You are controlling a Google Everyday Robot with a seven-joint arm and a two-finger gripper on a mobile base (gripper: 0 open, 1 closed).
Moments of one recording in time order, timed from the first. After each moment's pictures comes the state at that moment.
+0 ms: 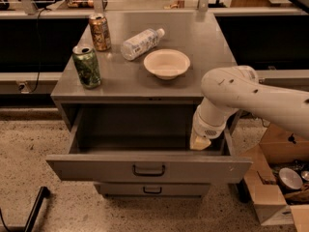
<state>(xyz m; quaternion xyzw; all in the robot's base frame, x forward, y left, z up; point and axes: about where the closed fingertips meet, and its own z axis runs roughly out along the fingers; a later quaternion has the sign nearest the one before) 0.521 -0.140 0.666 -0.68 0.73 0.03 0.08</state>
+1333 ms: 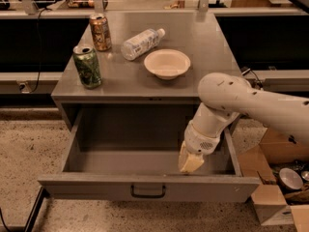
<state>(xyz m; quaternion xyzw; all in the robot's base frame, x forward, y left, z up) 0.443 -0.097 0.661 -0.70 0.68 0.19 0.03</state>
